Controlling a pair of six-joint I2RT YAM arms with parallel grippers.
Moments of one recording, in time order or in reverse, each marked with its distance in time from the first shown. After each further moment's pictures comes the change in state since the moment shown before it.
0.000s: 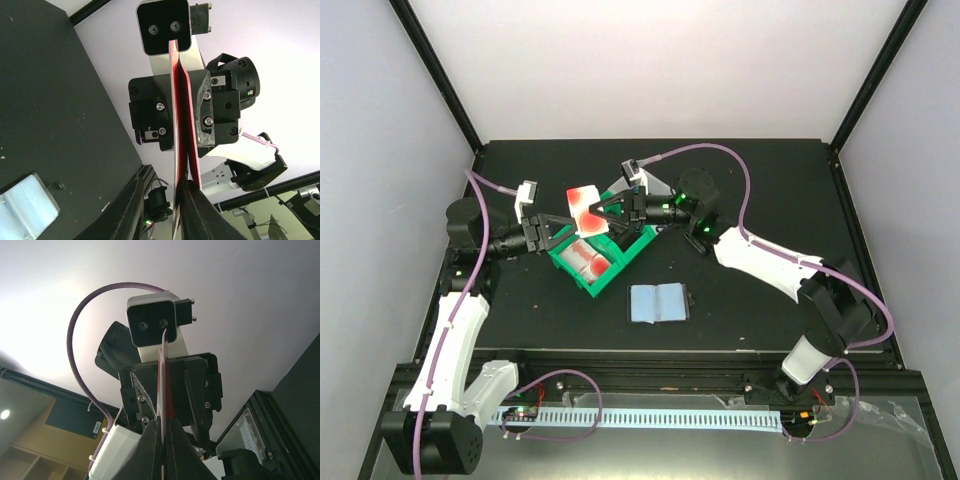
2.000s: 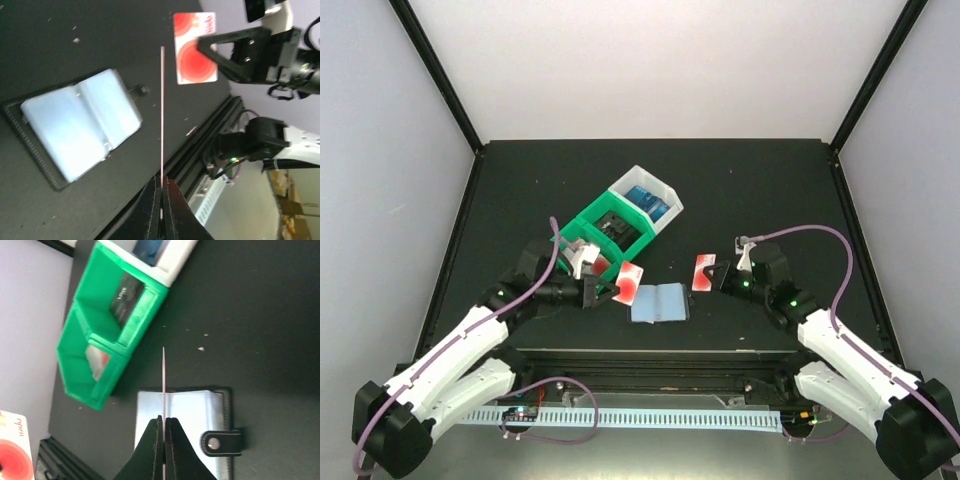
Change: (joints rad) left arm -0.499 -0.048 -0.202 -0.328 -0.540 0.336; right arm -0.255 -0.769 -0.721 -0.821 0.575 -0.525
